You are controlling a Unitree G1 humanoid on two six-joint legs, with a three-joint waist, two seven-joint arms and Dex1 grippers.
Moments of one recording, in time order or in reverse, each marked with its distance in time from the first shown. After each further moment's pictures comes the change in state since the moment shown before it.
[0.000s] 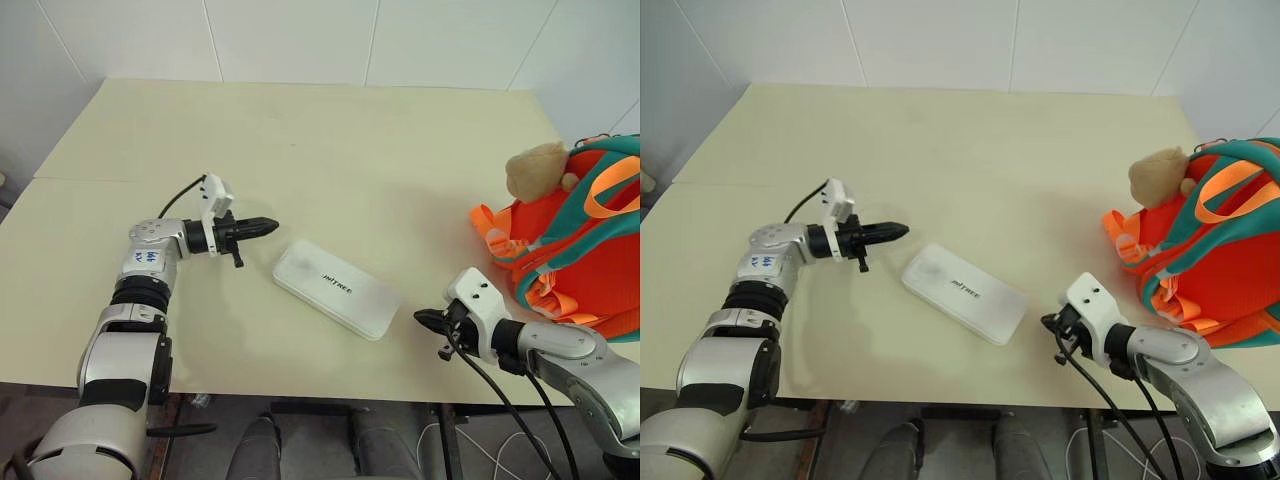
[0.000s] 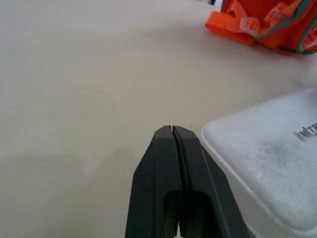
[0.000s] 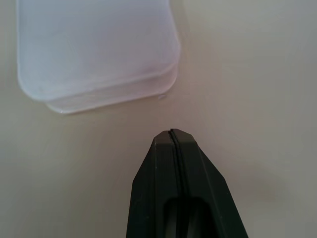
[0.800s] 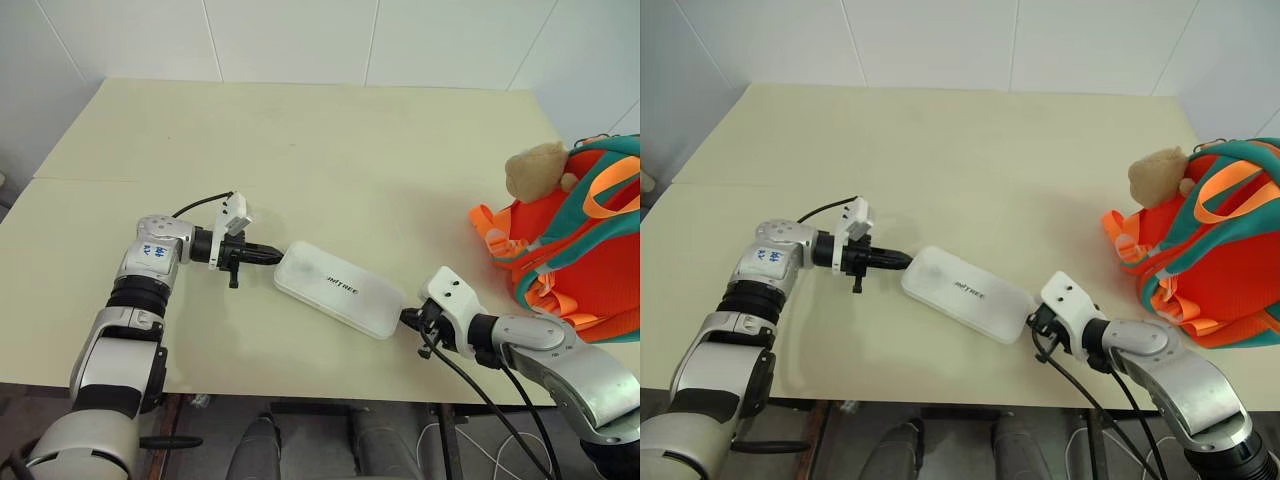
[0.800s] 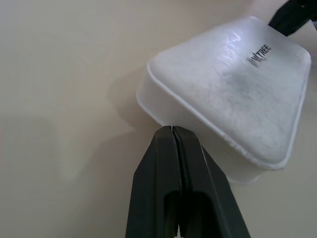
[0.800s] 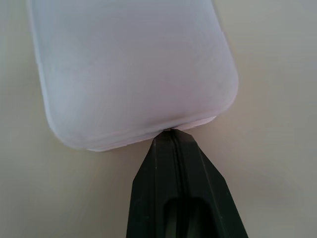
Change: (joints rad) left arm 0.091 0.084 -0.112 -0.318 0.098 0.252 -0.160; right arm -0.137 0.024 0.144 0.044 -0.061 0.027 -0.019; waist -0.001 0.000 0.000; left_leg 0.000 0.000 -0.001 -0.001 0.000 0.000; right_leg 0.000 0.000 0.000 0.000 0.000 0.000
